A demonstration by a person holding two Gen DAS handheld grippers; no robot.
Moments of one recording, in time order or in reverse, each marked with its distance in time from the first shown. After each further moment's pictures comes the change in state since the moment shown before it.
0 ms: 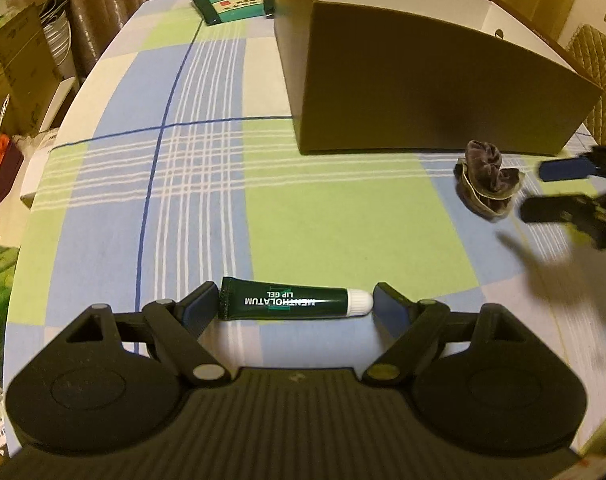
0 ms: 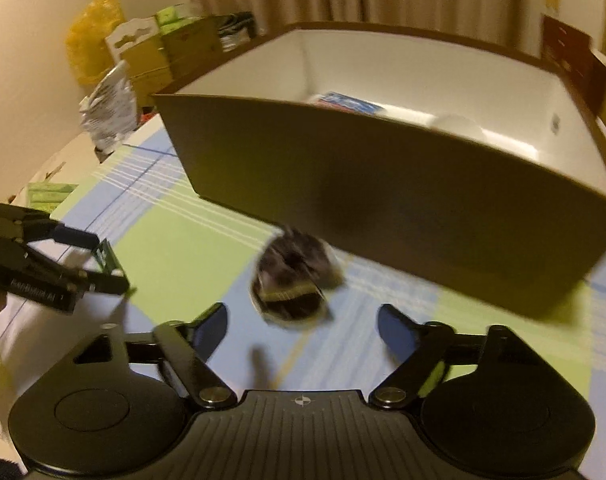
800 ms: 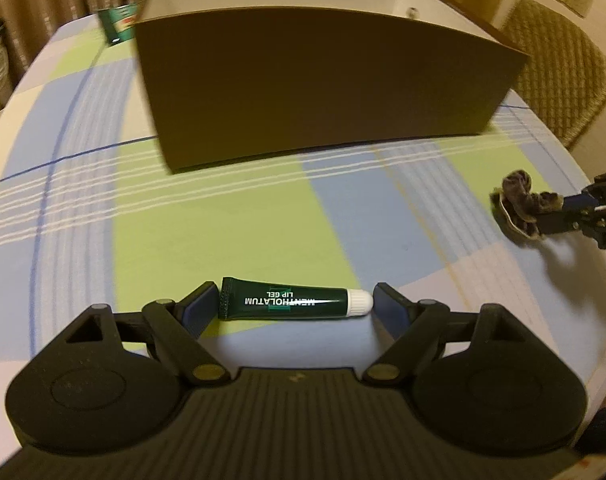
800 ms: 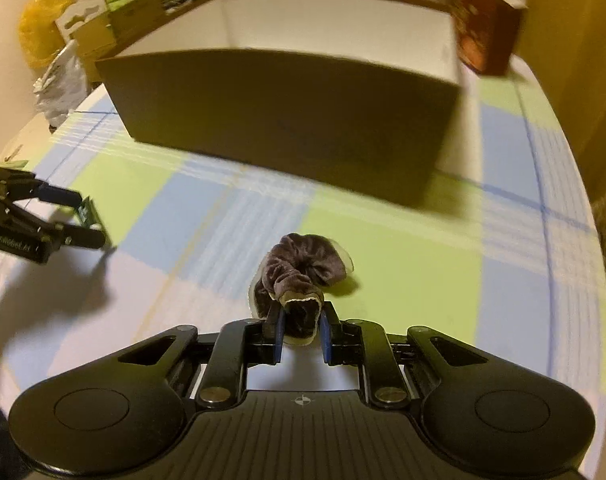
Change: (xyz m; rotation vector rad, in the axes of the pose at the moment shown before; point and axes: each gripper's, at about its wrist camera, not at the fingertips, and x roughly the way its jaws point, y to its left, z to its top) left arm 0.005 -0.074 0.010 0.131 0.004 -0.151; right arm -0.065 -0.051 -0.058 0.106 0.126 -0.137
